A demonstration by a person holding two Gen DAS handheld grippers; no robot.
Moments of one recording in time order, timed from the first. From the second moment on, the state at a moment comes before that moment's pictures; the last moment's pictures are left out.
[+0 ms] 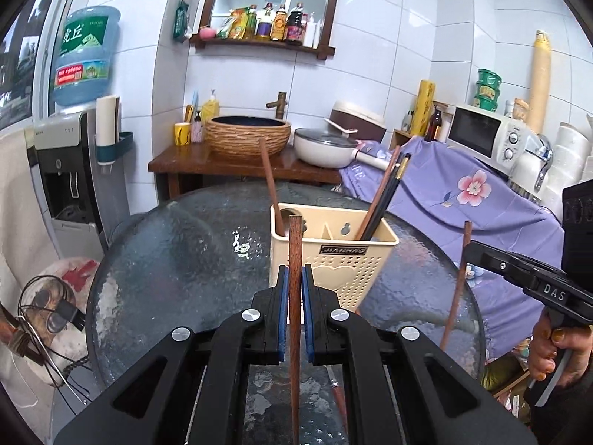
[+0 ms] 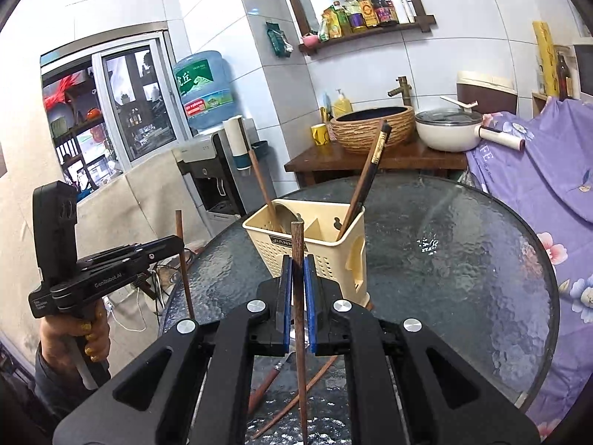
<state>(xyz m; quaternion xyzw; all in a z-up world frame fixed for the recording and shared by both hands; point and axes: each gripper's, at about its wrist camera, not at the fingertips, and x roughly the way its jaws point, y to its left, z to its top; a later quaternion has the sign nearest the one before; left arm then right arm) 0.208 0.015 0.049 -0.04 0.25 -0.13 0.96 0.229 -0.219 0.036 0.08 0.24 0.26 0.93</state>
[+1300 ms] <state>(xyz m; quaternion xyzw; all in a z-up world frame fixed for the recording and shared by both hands) 0.228 0.000 0.205 -0.01 0.13 -0.17 0.98 0.263 -0.196 0.199 0.04 0.13 0.30 0.94</state>
